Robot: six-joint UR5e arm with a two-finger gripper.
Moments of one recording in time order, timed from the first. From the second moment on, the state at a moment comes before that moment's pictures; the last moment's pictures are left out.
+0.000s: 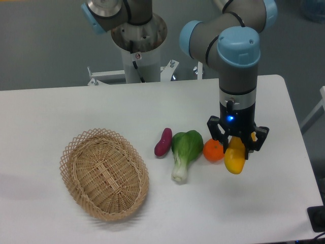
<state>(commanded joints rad) 2.58 -1.89 -1.52 -0.93 1.50 1.07</state>
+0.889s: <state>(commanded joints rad) 2.64 -1.87 -1.71 -0.90 1.51 1.45</state>
